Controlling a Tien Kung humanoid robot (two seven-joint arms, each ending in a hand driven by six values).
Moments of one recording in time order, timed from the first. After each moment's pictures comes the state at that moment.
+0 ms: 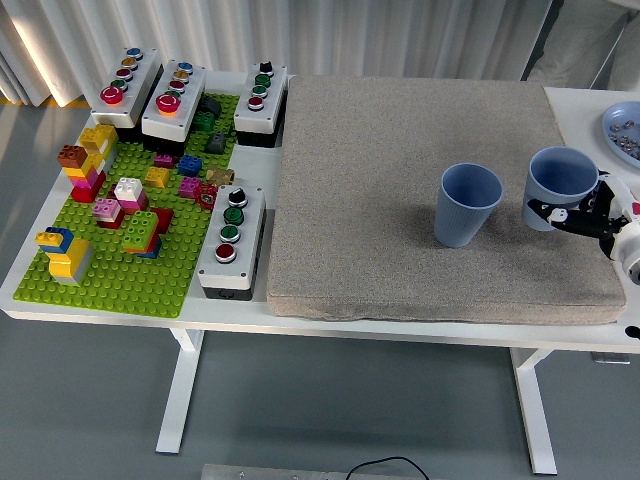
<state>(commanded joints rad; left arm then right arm) -0.09 0.11 -0.59 -0.18 0.50 0.10 0.20 0.34 -0.31 1.28 1.18 -1.14 -0.02 -0.02</state>
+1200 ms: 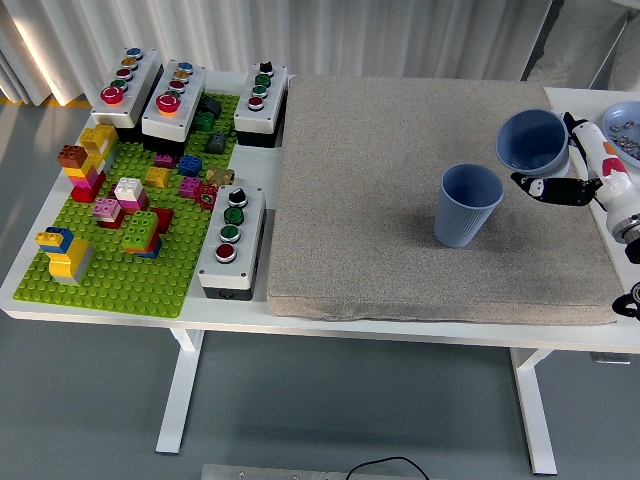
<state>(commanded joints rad) -0.09 0.11 -0.59 -0.18 0.50 0.10 0.20 0.42 -0.30 1.20 1.28 -1.67 -0.16 0.01</state>
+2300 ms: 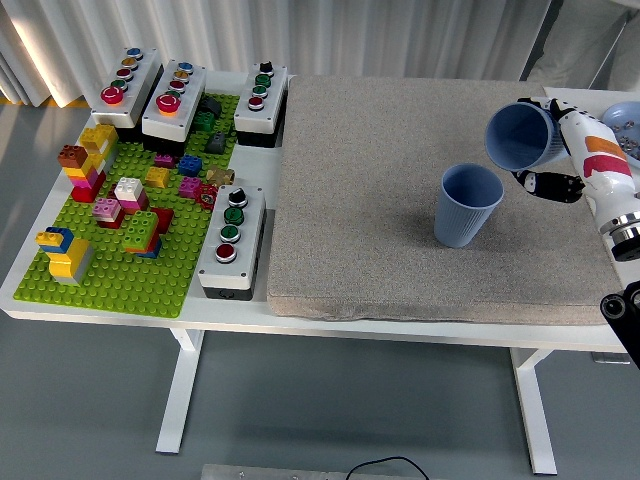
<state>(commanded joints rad) -0.09 0.11 -0.58 -0.18 0.49 0.10 0.20 0.43 -0.30 1.13 1.28 -1.92 -0.34 0.07</state>
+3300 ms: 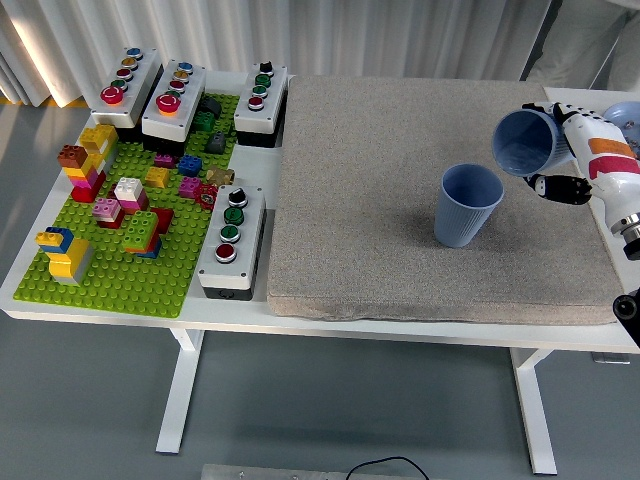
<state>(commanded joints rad) -0.09 0.12 -0.57 -0.18 0.48 0.10 0.20 0.46 -0.39 1.06 1.26 -1.94 -0.34 0.06</state>
